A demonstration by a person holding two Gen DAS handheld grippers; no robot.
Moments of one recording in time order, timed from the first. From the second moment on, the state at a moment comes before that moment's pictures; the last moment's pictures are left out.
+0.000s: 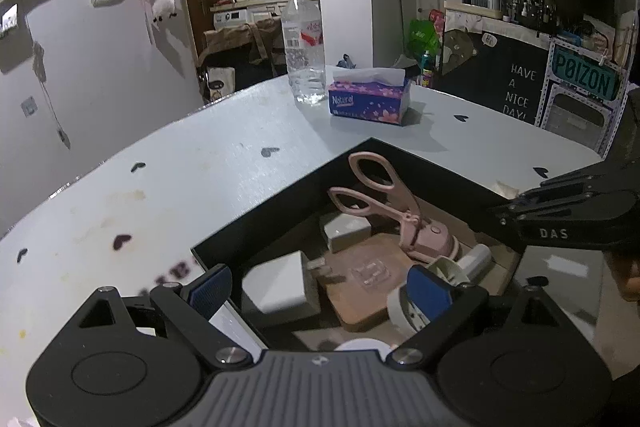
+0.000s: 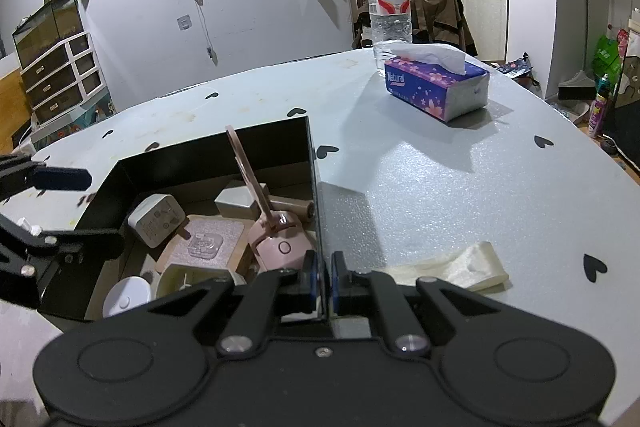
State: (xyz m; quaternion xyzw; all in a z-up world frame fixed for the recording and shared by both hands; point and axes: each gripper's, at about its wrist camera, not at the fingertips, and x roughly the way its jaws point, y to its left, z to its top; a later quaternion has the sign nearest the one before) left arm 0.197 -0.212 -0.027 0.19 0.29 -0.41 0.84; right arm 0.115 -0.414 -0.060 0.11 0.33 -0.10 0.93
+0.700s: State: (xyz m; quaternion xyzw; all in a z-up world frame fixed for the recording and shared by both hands) left arm 0.227 -0.261 -0.053 0.22 0.41 -0.38 0.80; right arm 0.114 -0.418 -0.060 0.12 0.33 -0.09 0.93
